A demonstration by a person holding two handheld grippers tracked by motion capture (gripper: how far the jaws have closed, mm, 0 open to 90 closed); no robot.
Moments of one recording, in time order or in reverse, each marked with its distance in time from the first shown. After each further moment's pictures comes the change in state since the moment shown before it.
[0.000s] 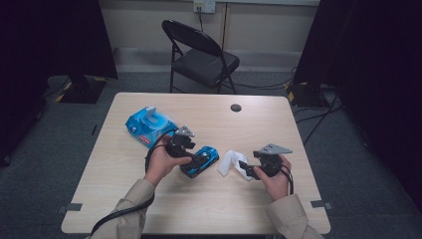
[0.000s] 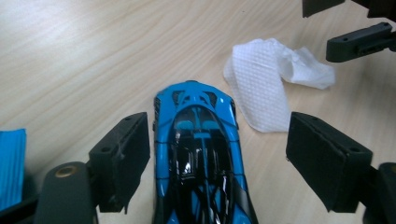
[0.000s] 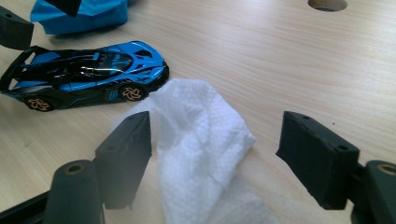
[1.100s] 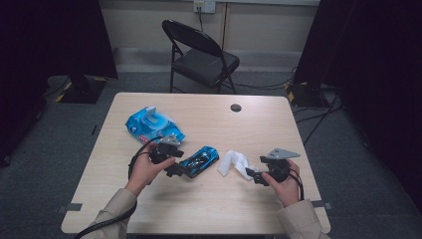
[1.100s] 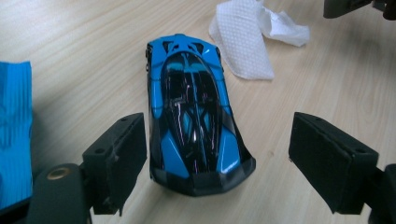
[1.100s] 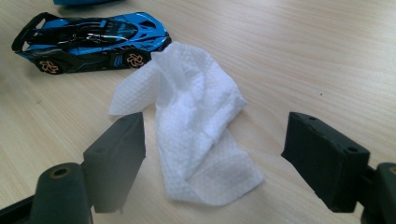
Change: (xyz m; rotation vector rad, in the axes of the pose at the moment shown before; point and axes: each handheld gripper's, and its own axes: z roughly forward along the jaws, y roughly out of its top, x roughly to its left) left arm 0.005 -0.036 -0.033 0.027 -0.045 0.020; right arm -0.009 -0.013 -0.023 0.055 0.023 -0.047
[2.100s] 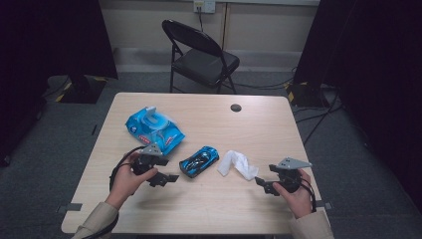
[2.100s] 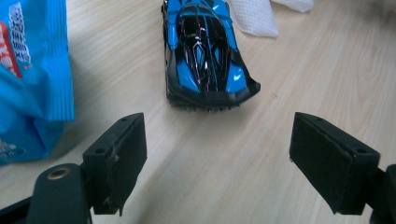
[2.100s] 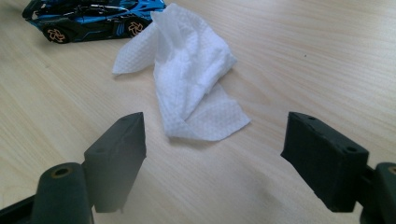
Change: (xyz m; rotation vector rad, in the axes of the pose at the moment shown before) left arm 0.001 -0.046 -0.032 -0.006 0.025 -0.007; right arm -0.005 -0.027 -0.028 0.019 0.000 0.004
